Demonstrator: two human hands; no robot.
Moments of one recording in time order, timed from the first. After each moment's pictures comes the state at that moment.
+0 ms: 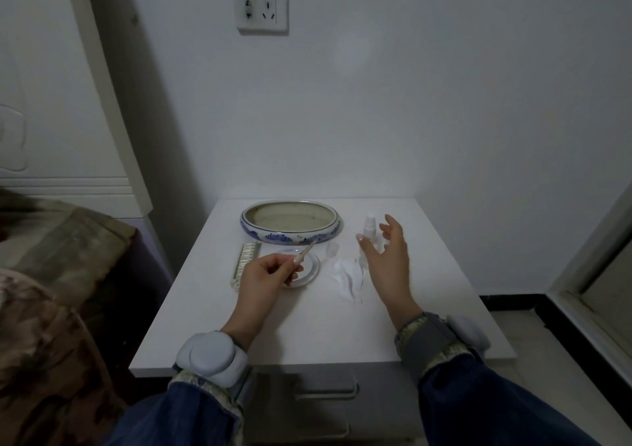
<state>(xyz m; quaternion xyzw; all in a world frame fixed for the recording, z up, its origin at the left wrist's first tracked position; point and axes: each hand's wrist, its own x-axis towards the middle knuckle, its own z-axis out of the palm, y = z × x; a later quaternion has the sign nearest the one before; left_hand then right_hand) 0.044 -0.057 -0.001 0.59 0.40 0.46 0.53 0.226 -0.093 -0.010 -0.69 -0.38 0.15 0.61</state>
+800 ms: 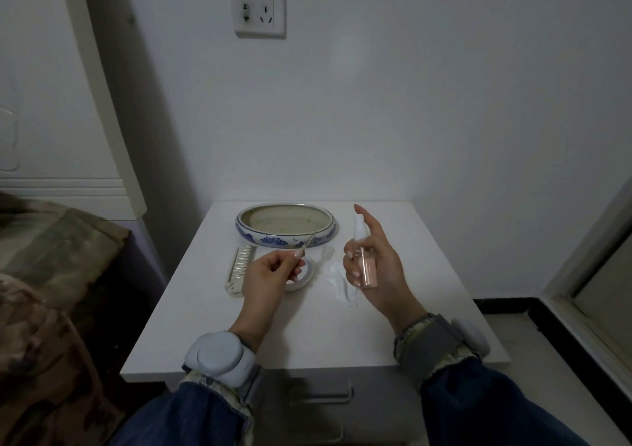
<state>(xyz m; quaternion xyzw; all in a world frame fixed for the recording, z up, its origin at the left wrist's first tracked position) 0.061 -0.055 -0.003 0.56 0.39 0.49 0.54 0.216 -0.108 0.020 -0.37 -0.31 0.53 0.69</state>
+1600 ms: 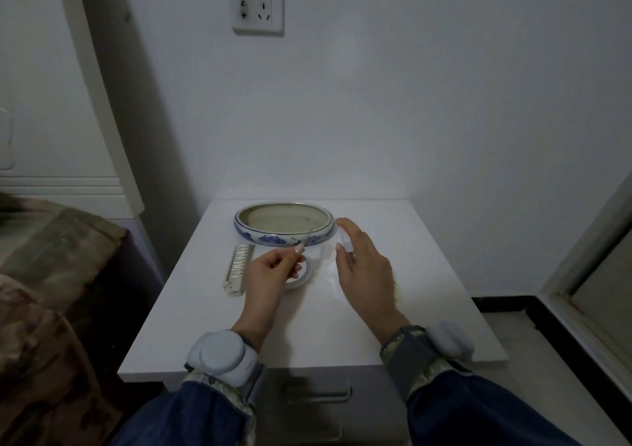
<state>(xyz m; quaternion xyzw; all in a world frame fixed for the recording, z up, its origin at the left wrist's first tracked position) 0.066 -0.056 -0.003 0.53 0.40 0.50 0.56 0.196 -0.110 -0.002 -0.66 -0.57 -0.10 0.48</state>
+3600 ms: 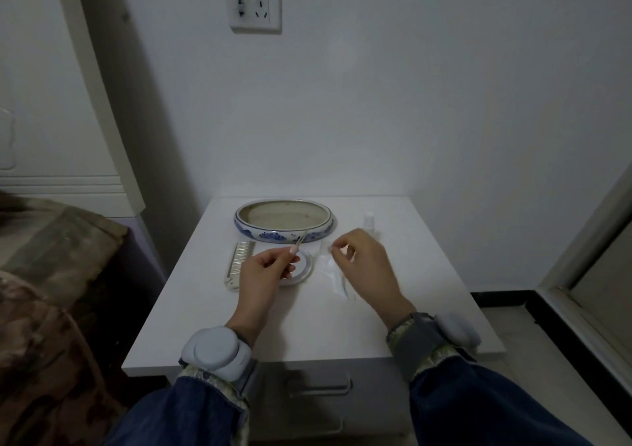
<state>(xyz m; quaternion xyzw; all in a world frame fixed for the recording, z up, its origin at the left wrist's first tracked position) 0.056 -0.053 -0.007 0.54 0.43 0.48 0.54 0.209 -0.106 0.007 -0.68 -0.58 0.03 0.44</state>
